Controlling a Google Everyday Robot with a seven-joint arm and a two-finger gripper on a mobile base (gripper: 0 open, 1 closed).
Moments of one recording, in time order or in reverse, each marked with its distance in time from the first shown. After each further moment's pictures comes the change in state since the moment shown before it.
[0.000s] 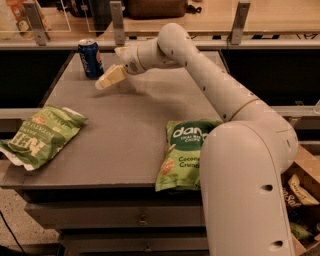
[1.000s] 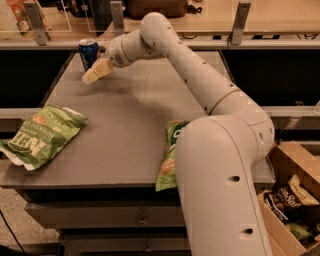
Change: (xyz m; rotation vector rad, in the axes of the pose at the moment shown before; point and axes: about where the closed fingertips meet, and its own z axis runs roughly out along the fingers) arm -0.024 -0.007 0.033 0.007 0.054 -0.017
